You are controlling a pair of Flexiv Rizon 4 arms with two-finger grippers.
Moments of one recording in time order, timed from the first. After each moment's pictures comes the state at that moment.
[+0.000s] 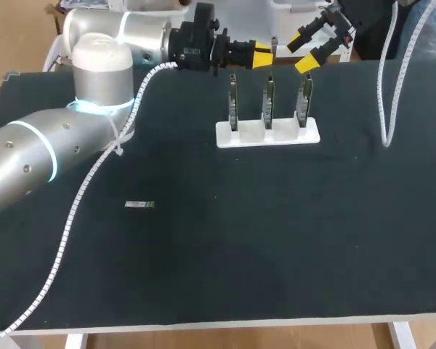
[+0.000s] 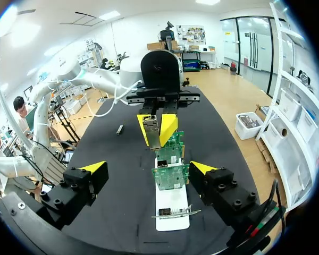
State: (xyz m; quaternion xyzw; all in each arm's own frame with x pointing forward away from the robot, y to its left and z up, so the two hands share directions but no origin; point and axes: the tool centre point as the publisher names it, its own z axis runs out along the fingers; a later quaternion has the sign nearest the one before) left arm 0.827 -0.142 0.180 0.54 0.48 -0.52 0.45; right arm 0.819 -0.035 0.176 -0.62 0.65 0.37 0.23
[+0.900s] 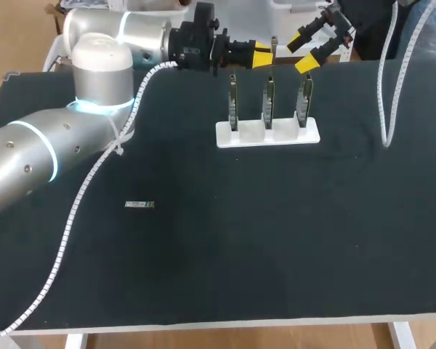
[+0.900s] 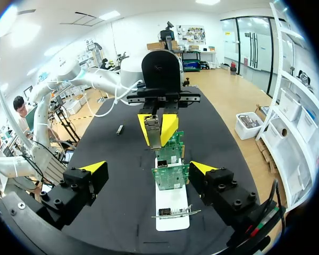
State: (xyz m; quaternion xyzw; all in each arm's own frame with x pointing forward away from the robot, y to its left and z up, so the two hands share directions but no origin) left arm 0.829 -0.142 0.180 0.54 0.48 -0.53 0.44; right arm 0.819 -0.035 0.176 -0.62 0.65 0.37 0.23
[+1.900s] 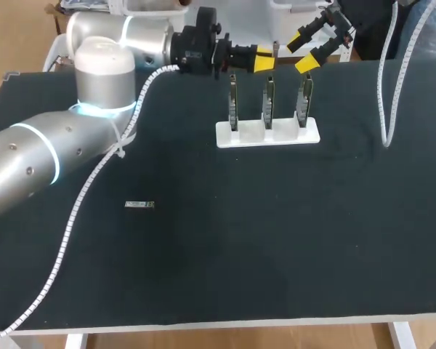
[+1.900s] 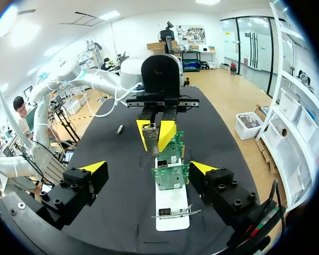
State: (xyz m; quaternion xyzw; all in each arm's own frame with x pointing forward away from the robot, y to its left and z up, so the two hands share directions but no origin) left arm 0.825 -0.145 0.174 0.54 0.48 -0.53 0.44; right arm 0.819 -0.035 0.176 -0.62 0.65 0.37 0.23
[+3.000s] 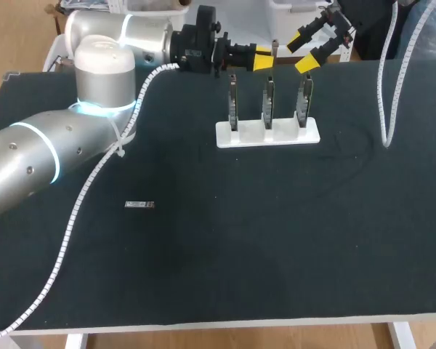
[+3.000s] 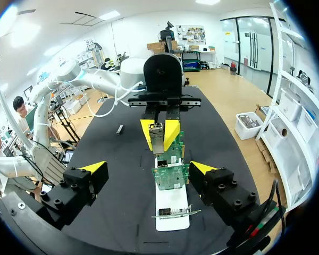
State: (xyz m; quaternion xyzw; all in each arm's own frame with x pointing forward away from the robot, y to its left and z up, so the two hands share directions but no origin) left arm 0.831 -0.143 0.172 0.54 0.49 -0.53 0.44; right arm 0.819 -0.035 0.176 -0.62 0.65 0.37 0.23
